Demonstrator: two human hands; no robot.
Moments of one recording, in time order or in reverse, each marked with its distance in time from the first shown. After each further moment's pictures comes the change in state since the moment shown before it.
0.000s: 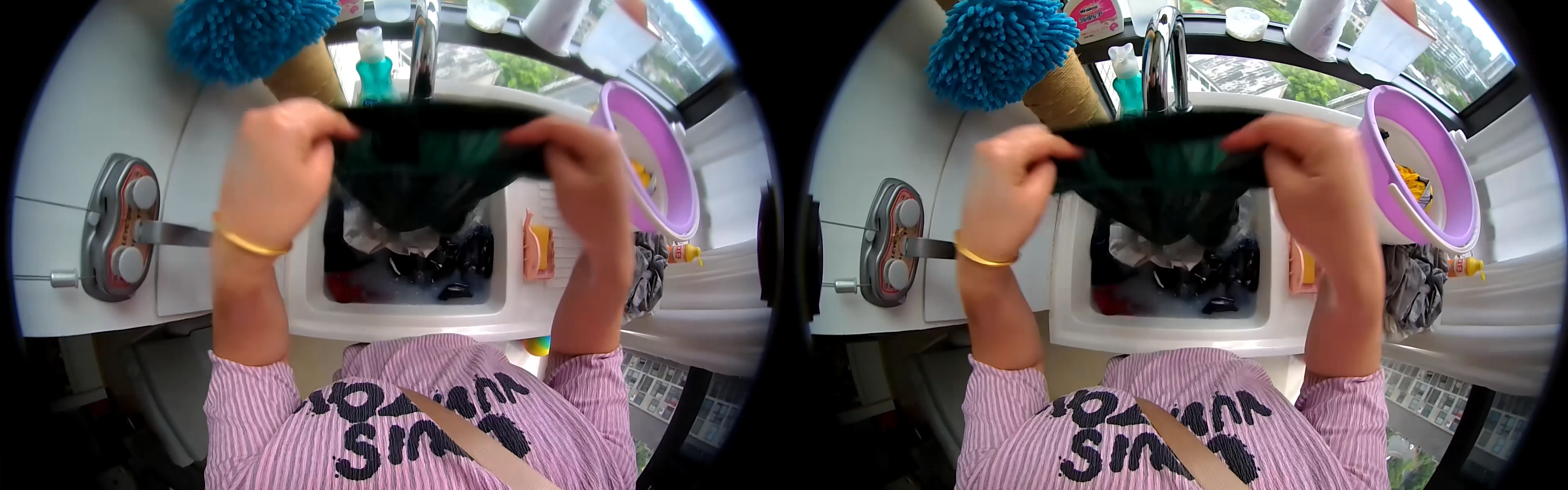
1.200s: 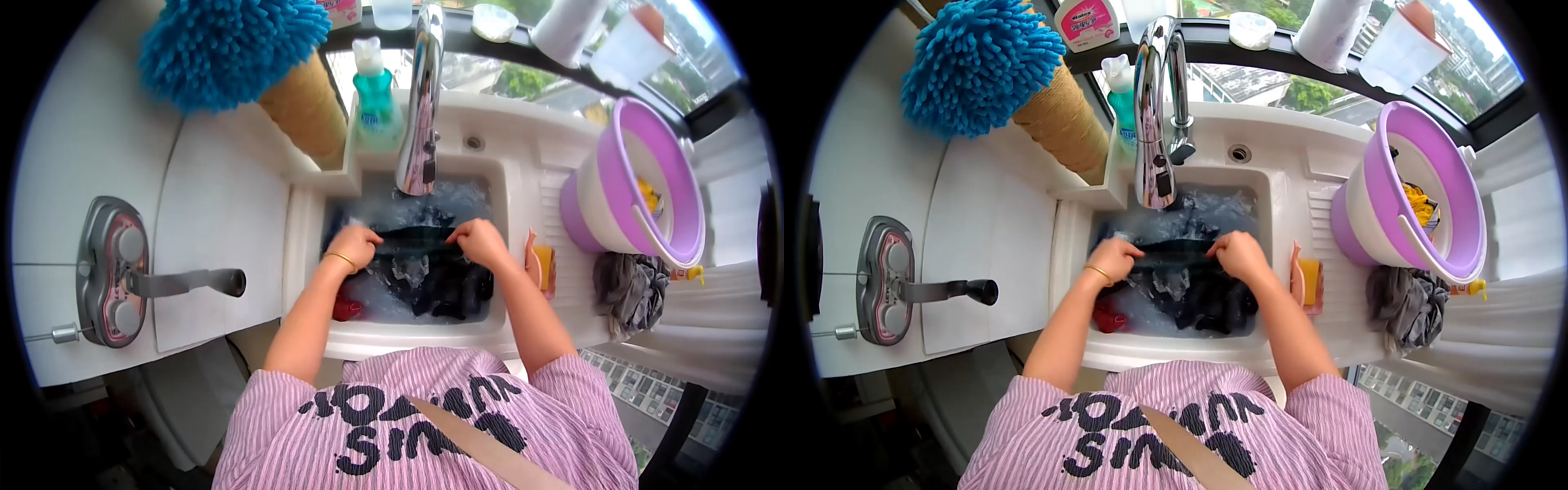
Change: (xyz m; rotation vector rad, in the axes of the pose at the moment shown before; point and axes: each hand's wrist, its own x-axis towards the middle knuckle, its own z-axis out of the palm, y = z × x) left_hand -0.114 -0.131 0.247 -0.259 -0.570 -0.559; right_hand -0.071 0.219 0.157 -0.173 -0.516 0.435
